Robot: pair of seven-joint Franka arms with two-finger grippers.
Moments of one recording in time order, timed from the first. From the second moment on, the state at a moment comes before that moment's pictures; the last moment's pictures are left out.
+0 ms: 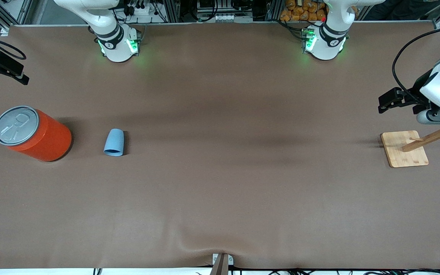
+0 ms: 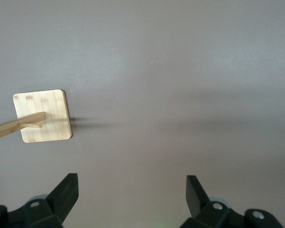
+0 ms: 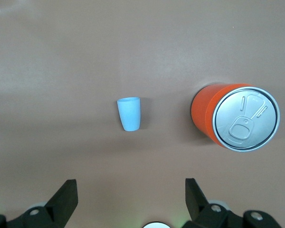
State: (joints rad) left arm -0.02 0.07 -0.08 -1.53 0.01 1.56 -0.07; right arm -0.01 -0.04 -0.01 -1.45 0.04 1.38 0.06
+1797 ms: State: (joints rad) left arm -0.01 0.07 -0.07 -1.53 -0.01 1.56 -0.07; right arm 0.04 0.20 0.01 -1.95 0.04 1.77 0.04
